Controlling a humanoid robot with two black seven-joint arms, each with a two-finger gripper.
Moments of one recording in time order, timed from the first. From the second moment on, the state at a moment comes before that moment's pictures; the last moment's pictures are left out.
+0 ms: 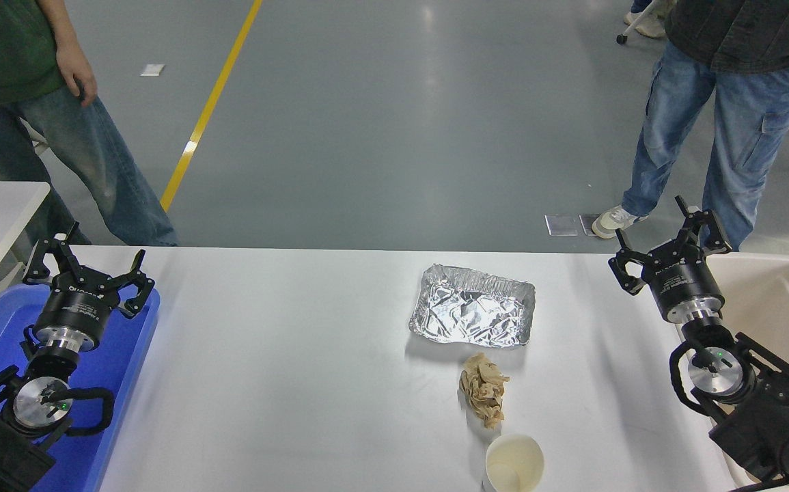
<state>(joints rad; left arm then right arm) -0.46 0.46 -0.84 -0.53 -0.19 -0.62 -0.49 0.62 -0.27 0.77 0.46 0.05 0.43 0.51</state>
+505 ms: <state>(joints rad) -0.46 0.46 -0.84 -0.53 -0.19 -0.62 -0.49 0.65 -0.29 0.69 0.47 0.01 0.39 0.50</state>
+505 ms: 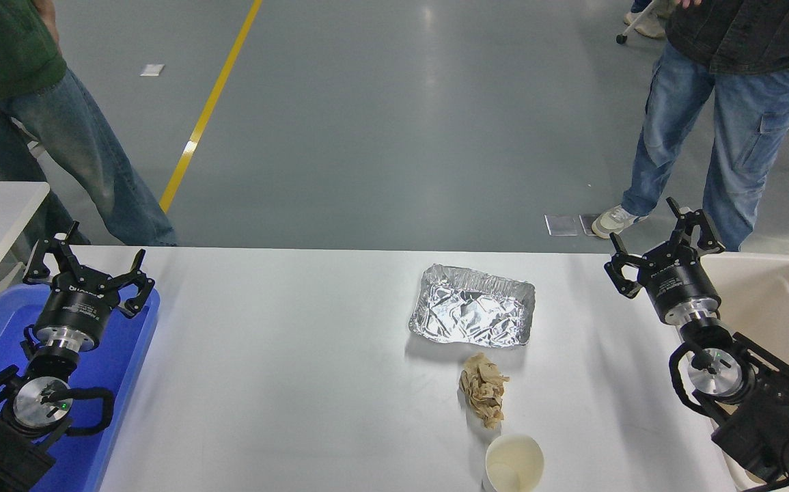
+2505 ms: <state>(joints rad) -0.46 0.46 -0.84 -0.53 -0.19 -0.62 -0.49 0.68 -0.70 0.37 1.39 -0.78 0.10 0.25</state>
